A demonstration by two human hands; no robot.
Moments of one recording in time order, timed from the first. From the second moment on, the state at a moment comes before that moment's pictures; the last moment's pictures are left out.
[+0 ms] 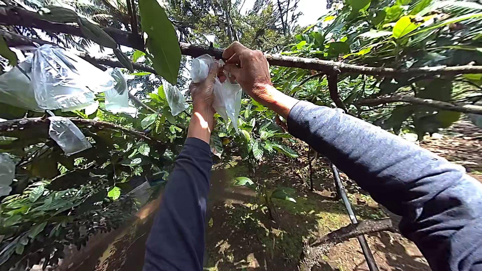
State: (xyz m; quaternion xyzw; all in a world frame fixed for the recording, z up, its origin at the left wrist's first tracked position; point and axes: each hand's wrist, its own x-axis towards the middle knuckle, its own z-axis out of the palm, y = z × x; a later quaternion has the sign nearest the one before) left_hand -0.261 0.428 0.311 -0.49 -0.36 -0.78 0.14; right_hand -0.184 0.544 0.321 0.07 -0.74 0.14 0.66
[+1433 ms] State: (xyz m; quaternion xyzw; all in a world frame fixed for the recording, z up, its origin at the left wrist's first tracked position) left_hand -0.279 0.427 0.321 -0.51 -0.44 -0.66 0.33; right_hand -0.191 0.542 0.315 0.10 -0.75 0.12 0.65
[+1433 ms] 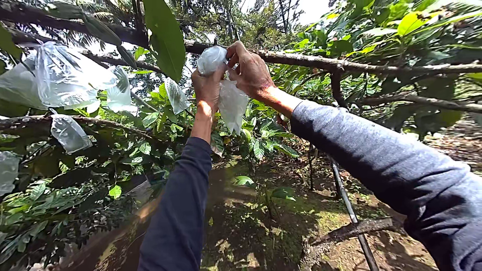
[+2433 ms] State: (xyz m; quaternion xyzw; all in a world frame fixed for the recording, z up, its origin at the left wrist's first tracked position) left_hand -0.246 0.386 0.315 -0.51 -0.60 -0.60 0.17; right_hand -0.206 0.557 0.314 0.16 -0.66 0.14 0.72
